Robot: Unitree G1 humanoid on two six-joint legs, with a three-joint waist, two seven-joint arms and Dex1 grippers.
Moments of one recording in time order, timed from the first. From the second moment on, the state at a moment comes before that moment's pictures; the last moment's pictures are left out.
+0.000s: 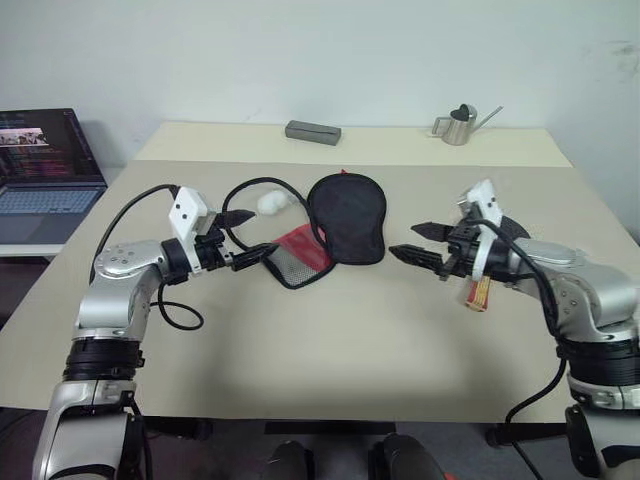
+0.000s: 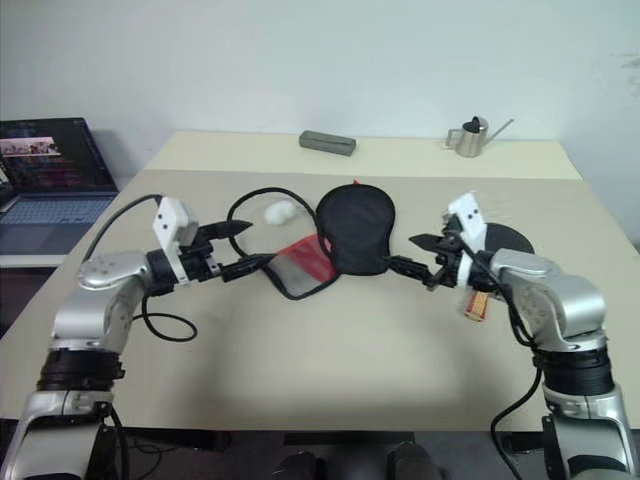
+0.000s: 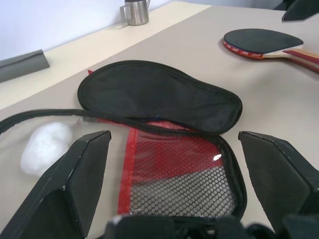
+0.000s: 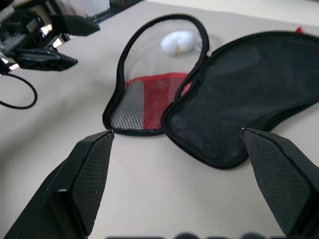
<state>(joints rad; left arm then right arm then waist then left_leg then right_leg) -0.57 0.70 0.11 0.29 -0.37 0.22 -1.07 -0.60 -0.54 -0.03 -0.19 0.57 0.95 0.68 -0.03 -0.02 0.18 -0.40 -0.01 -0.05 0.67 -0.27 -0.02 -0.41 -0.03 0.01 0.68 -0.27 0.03</state>
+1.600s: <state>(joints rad) -0.51 0.75 0.14 0.19 -0.38 0.26 -1.09 -1.00 -0.22 0.03 0.79 0.18 0.56 0.56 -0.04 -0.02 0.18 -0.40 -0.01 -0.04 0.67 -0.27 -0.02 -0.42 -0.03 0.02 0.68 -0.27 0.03</state>
